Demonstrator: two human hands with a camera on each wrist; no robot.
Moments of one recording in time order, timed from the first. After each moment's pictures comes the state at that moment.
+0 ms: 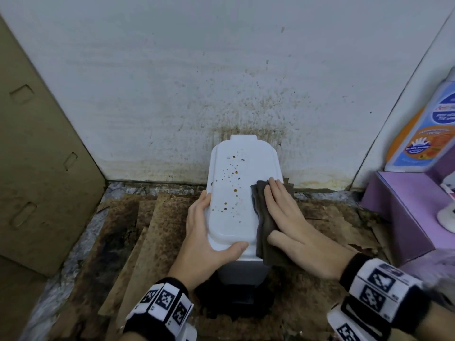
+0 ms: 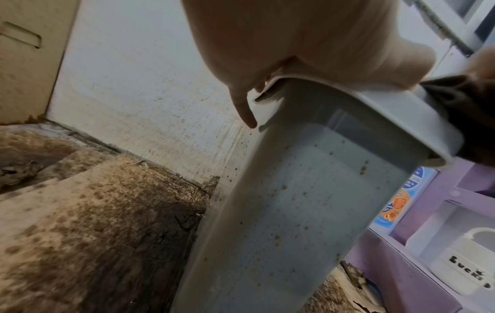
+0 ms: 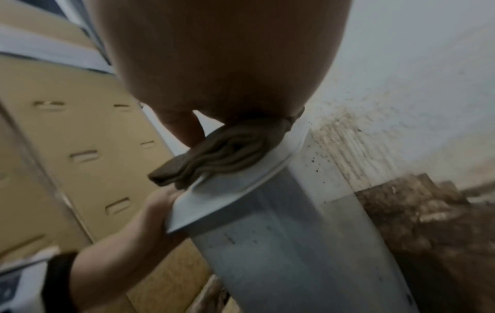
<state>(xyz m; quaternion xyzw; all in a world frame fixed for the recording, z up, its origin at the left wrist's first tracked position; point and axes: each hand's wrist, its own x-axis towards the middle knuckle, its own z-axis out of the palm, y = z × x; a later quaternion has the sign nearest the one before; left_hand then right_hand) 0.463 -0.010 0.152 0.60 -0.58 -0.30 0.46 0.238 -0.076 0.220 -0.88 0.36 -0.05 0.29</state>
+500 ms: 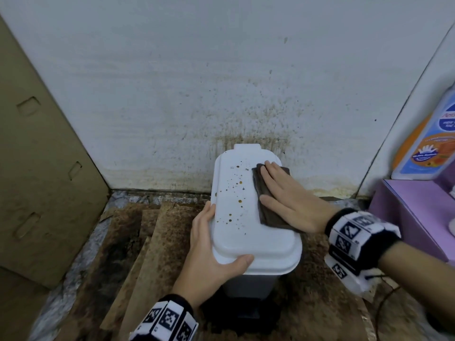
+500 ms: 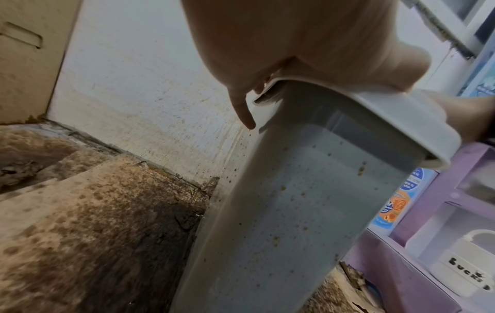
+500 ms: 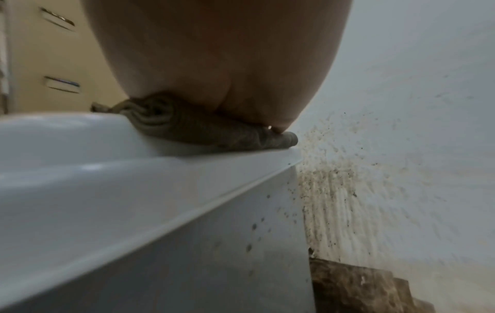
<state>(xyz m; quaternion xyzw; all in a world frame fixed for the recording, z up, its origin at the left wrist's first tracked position) 0.464 -0.010 0.153 0.60 -0.58 -0.30 0.47 0.260 -0.155 0.232 -0.90 0.39 0.00 0.18</state>
